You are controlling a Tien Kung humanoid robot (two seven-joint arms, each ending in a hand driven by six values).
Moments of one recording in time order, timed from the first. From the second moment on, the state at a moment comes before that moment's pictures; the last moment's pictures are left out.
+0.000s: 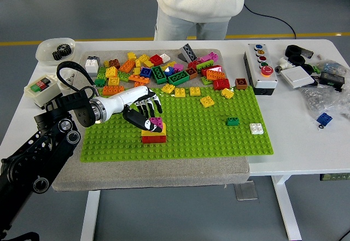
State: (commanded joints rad) left arm -0.53 0.10 -1.22 -1.29 1.91 -0.54 0.18; right arm 0.17 -0.14 1.52 0.18 -2.20 0.14 -0.11
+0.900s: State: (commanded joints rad) left arm -0.53 0.10 -1.23 -1.27 1.95 -0.54 0.16; right arm 0.17 -0.14 1.52 0.18 -2.20 0.14 -0.10
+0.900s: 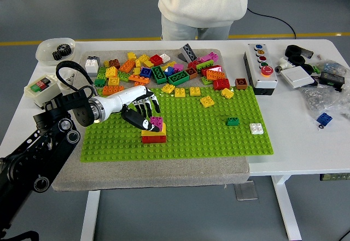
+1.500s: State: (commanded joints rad) left arm -0.53 0.11 -1.25 -1.32 1.92 -0.55 0.16; right arm 0.17 -0.14 1.52 0.18 -2.20 0.14 -0.10
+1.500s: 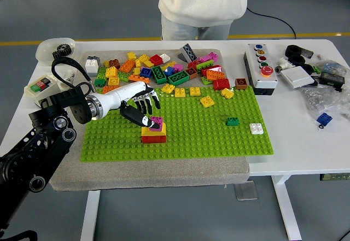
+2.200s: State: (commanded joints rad) left arm -0.57 0.10 -1.12 -1.30 1.94 -0.36 0.08; right arm 0.17 -0.14 1.53 0.18 -2.20 0.15 -0.10
